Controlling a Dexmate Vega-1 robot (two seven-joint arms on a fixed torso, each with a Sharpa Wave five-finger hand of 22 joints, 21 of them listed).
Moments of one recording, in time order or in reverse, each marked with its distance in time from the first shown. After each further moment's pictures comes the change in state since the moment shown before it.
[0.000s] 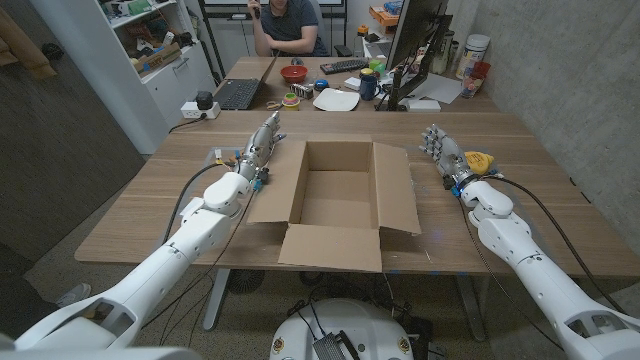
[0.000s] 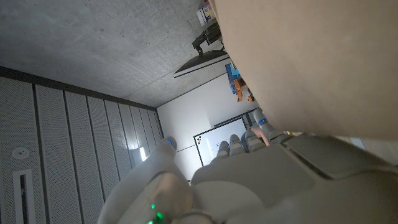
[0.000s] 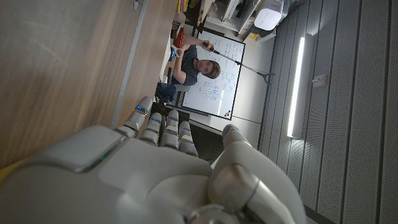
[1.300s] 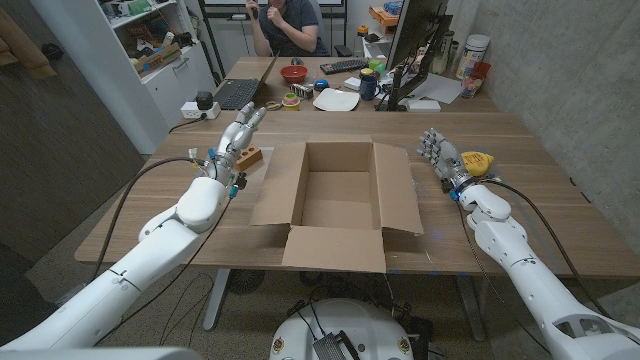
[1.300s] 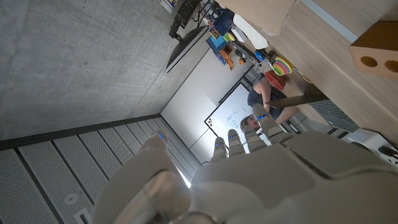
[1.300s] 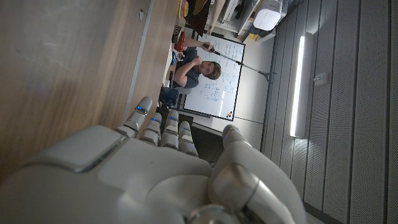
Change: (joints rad) left arm 0.276 0.183 -0.175 -0.423 0.308 0.190 0.289; left_hand 0.078 -0.059 -0.011 -0.066 0.000 0.058 -0.085 0.019 0.005 0.065 0.014 0.015 0.000 0.053 0.010 0.015 -0.002 0.053 0.005 -0.015 0.003; right arm 0.001 0.073 0.056 0.034 -0.055 -0.013 0.058; right_hand 0.000 0.000 -0.004 0.004 0.000 0.000 0.000 0.000 0.000 0.000 0.000 0.000 0.000 0.000 0.000 0.000 0.000 0.000 0.000 -0.008 0.000
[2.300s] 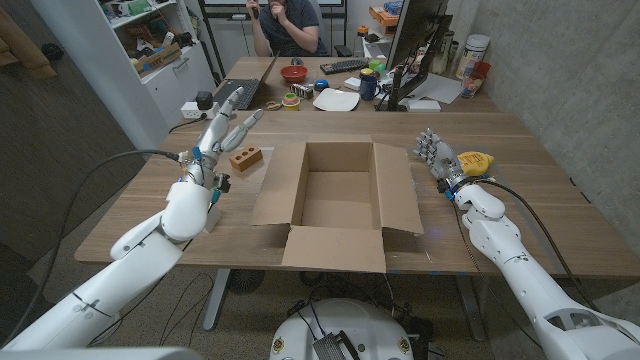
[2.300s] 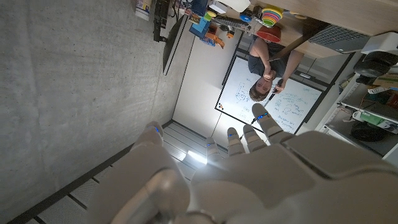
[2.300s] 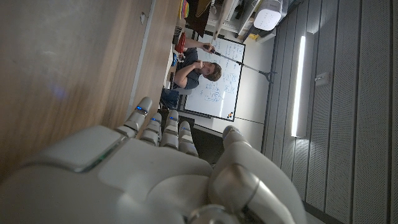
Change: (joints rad) left arm 0.179 0.036 -0.133 -0.218 0.357 0.155 0.076; left_hand 0.080 -0.028 0.003 -0.058 -0.004 0.055 -0.142 0.008 0.000 0.018 -0.015 0.000 0.000 0.025 -0.016 -0.005 0.000 0.018 -0.003 -0.018 0.000; right arm 0.024 0.022 -0.005 0.045 -0.013 0.017 0.006; right_hand -0.013 -0.007 -0.006 0.011 0.000 0.000 0.000 0.000 0.000 0.000 0.000 0.000 0.000 0.000 0.000 0.000 0.000 0.000 0.000 -0.014 0.005
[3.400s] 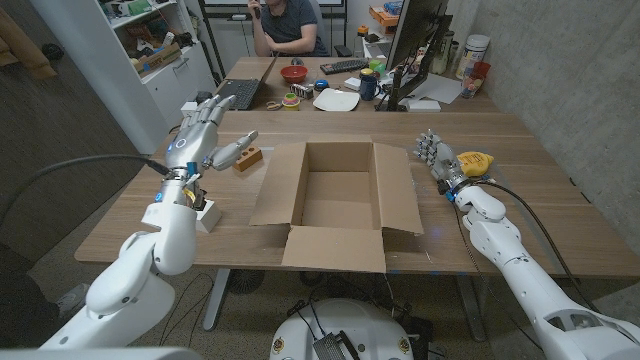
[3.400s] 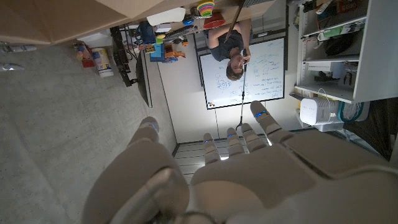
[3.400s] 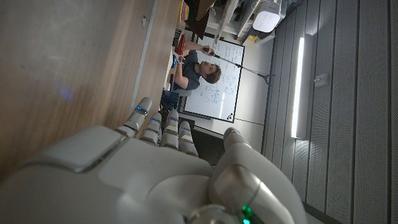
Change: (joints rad) left arm 0.248 -0.061 -0.047 -0.289 0.695 0.417 -0.127; left_hand 0.037 -0.021 -0.015 -0.028 0.000 0.056 -0.005 0.008 0.000 0.018 -0.028 -0.005 0.005 0.015 -0.008 0.000 0.005 0.028 0.029 -0.019 0.000; right arm 0.002 0.002 0.001 0.010 0.000 0.006 0.017; right_hand -0.019 -0.009 -0.011 0.011 0.004 0.000 0.000 0.000 0.000 0.000 0.000 0.000 0.000 0.004 0.004 0.000 0.000 0.002 0.002 -0.011 0.000
